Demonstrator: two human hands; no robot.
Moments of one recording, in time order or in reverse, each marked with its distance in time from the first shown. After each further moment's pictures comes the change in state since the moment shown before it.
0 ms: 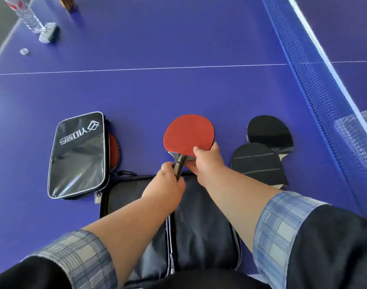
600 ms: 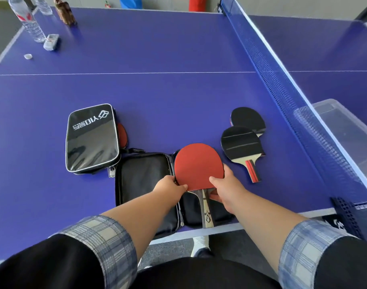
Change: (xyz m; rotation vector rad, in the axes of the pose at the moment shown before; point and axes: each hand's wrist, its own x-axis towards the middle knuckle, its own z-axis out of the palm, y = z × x) left_hand -0.079 -0.069 0.020 -0.273 -0.252 -0.035; right_hand -0.108 0.103 -0.112 -0.349 -0.044 -0.104
